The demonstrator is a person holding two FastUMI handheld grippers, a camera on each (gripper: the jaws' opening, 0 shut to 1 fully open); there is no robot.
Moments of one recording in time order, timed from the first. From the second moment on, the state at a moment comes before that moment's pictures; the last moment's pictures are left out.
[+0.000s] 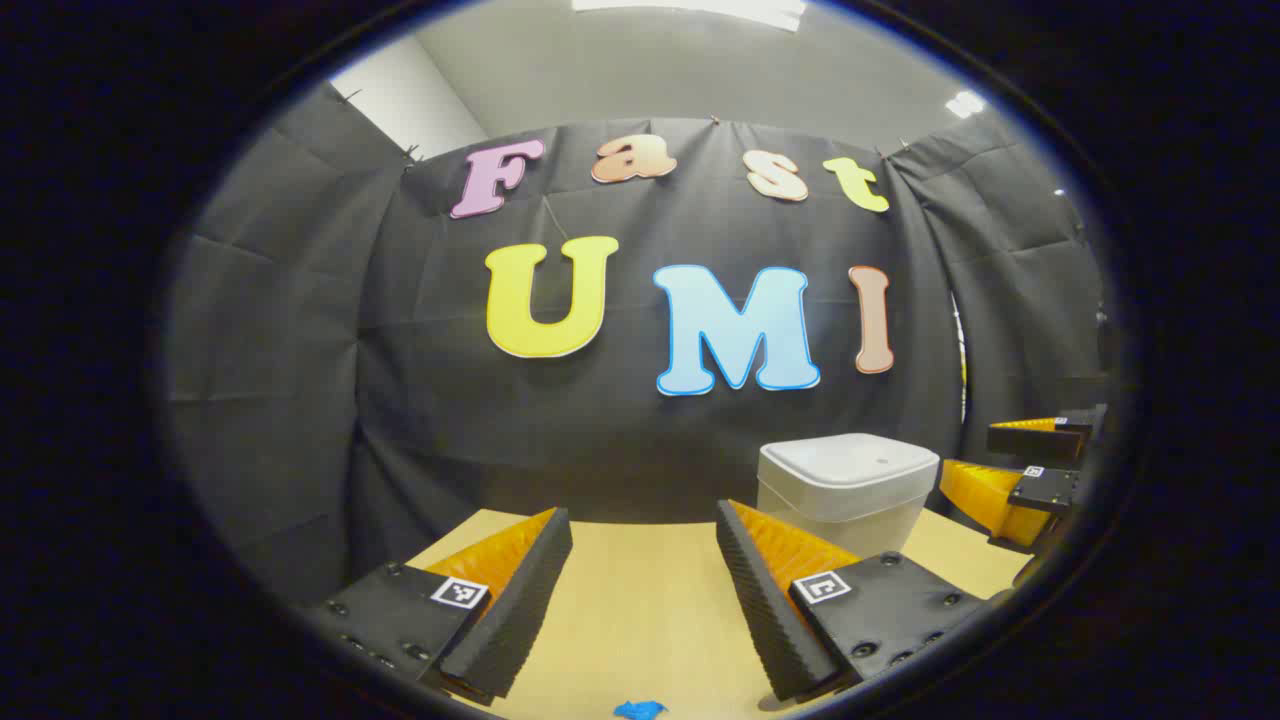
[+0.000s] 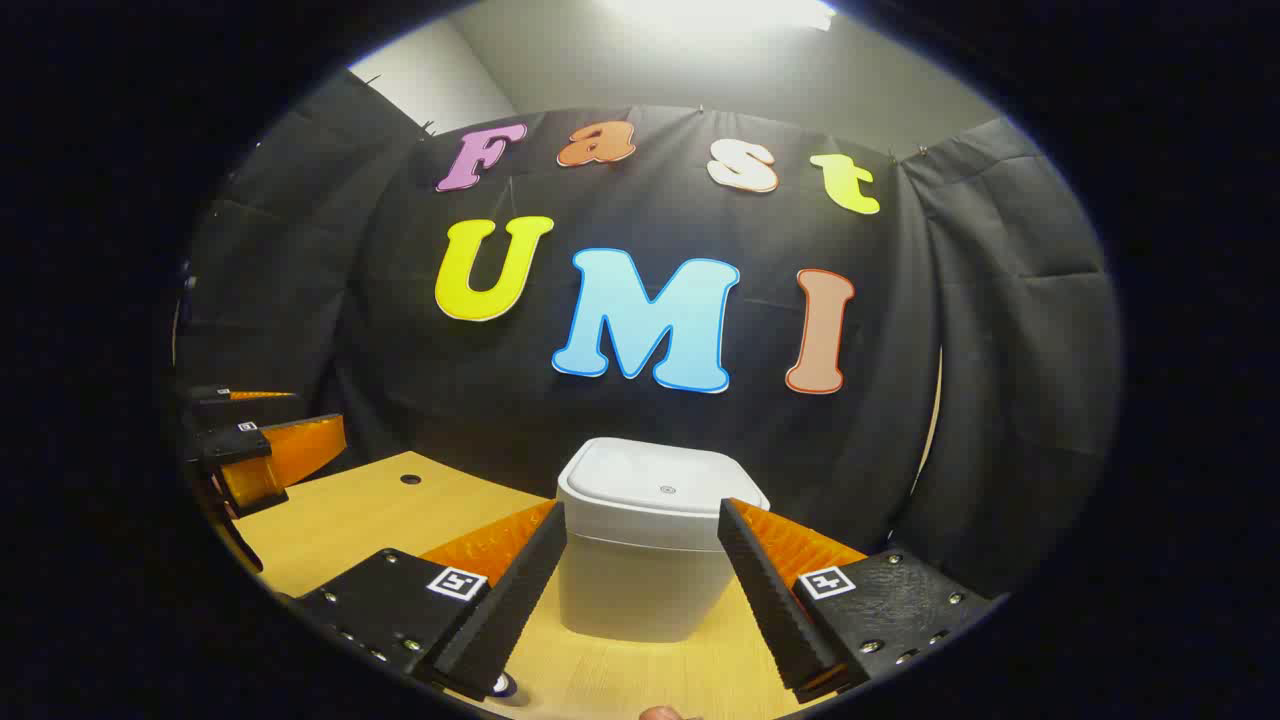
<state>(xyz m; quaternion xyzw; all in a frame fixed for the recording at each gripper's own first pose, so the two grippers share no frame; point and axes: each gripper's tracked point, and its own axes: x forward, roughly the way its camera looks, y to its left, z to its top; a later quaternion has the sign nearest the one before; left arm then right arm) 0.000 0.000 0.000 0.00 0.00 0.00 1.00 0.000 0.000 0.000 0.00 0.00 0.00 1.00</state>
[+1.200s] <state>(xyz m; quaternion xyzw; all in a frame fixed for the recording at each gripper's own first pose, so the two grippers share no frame) 0.000 -0.001 -0.017 -0.02 0.02 0.01 1.00 0.012 -0.005 -0.006 0.01 0.01 0.00 1.00</state>
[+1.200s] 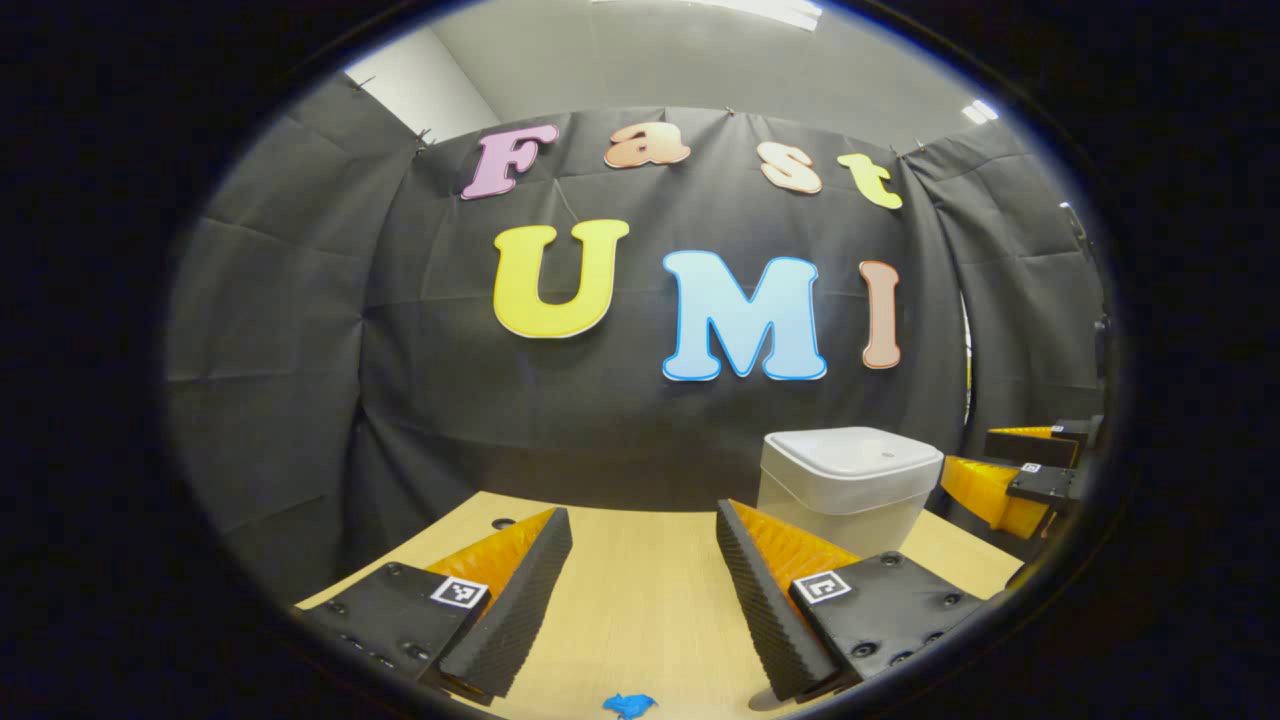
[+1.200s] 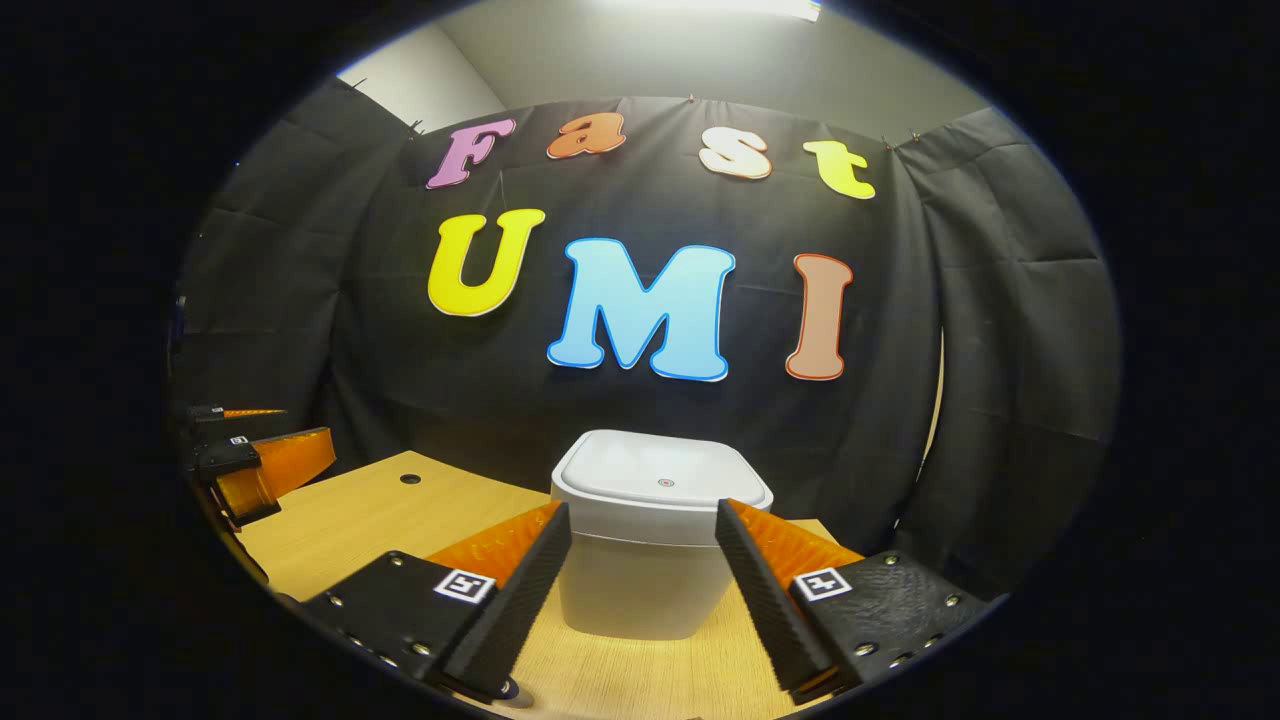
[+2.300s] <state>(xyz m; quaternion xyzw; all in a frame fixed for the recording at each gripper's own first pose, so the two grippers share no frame) 0.000 0.004 -0.029 -0.01 0.04 0.01 1.00 0.079 -0.020 0.003 -0.01 0.01 -0.01 1.00</state>
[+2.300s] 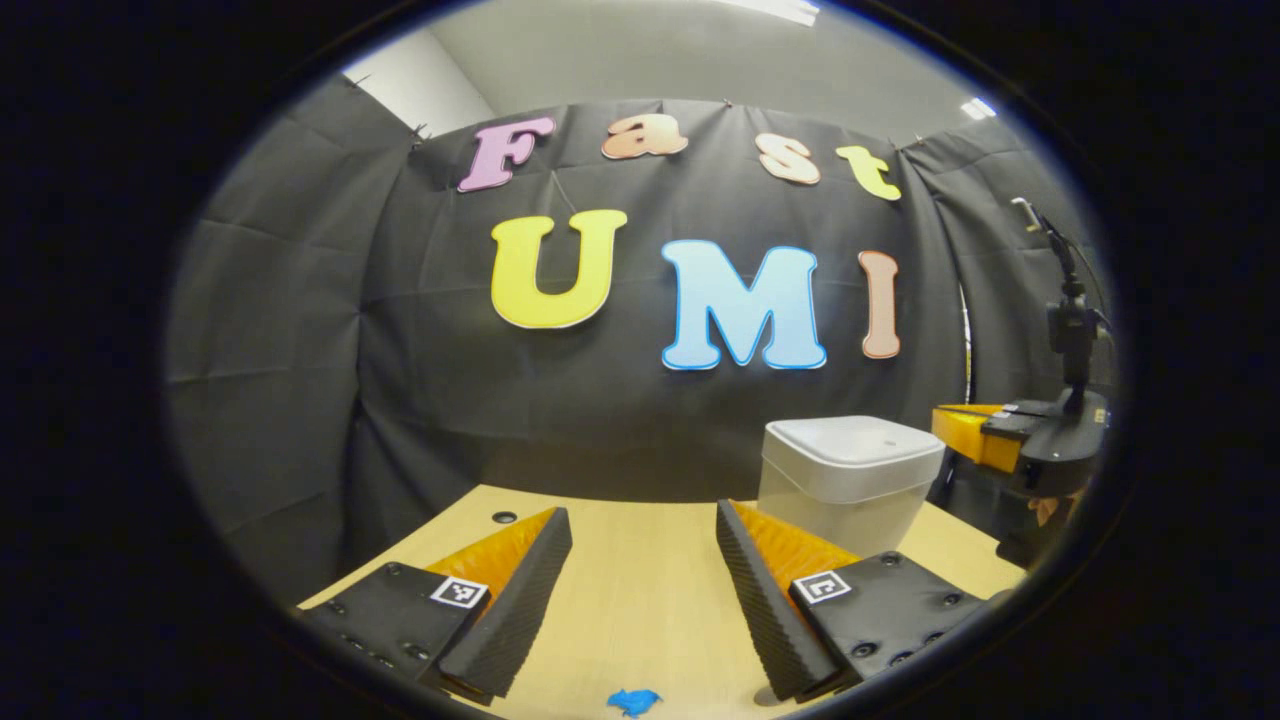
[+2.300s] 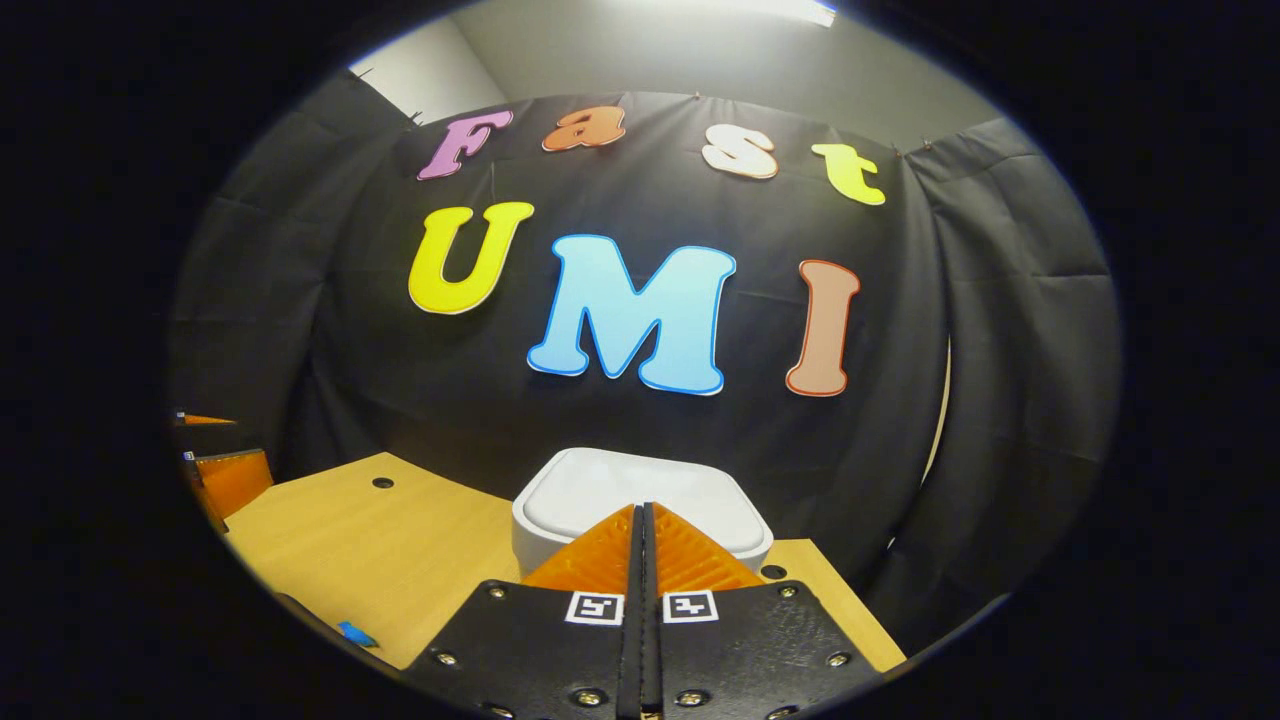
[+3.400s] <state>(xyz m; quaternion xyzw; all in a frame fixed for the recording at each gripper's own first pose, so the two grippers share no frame) 0.004 0.002 -0.036 -0.03 0.05 0.01 1.00 0.124 -0.027 -0.036 0.09 0.06 0.02 0.99</state>
